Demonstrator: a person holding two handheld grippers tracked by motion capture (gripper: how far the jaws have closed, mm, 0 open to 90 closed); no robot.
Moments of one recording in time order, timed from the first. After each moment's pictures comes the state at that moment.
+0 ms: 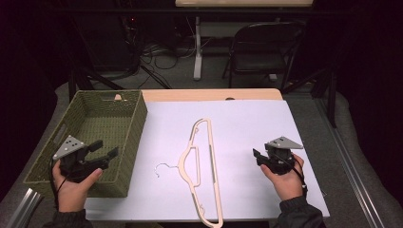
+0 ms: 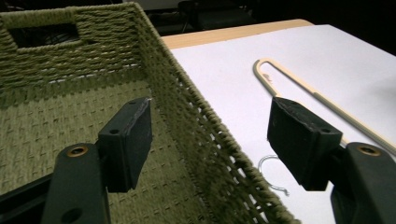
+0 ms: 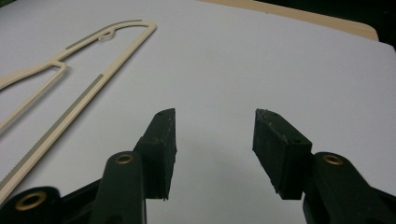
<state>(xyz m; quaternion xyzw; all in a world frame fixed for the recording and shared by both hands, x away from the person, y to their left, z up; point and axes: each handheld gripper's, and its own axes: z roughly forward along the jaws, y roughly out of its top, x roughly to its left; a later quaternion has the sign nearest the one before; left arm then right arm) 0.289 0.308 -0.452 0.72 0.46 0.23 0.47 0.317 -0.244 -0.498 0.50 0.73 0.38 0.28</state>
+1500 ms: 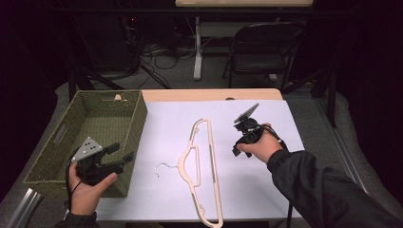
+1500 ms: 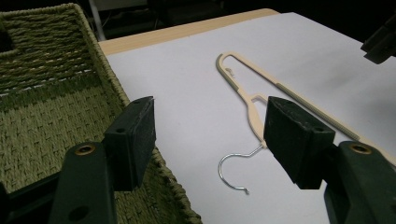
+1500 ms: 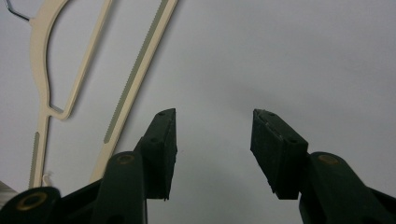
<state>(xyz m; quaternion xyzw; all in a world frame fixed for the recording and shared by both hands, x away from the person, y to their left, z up) 0.284 0.271 -0.451 0.75 0.42 0.21 0.47 0.397 -0.170 -0.453 0.52 0.84 0.14 0.01</state>
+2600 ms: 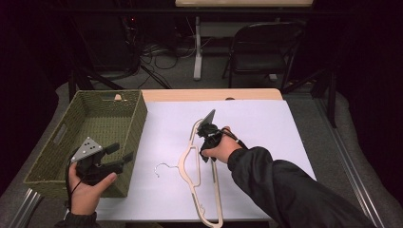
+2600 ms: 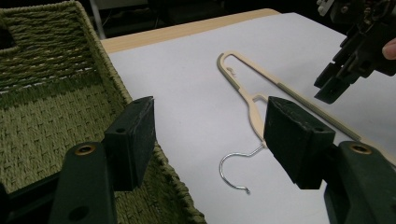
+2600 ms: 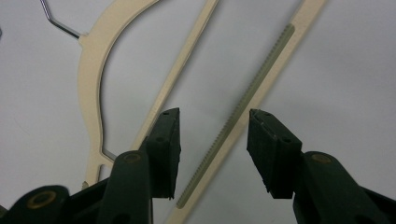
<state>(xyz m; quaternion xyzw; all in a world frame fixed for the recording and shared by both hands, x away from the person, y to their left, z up) 0.285 0.272 -0.453 0.74 0.42 0.21 0.47 0.408 -0.062 -0.490 0.50 0.86 0.11 0.00</state>
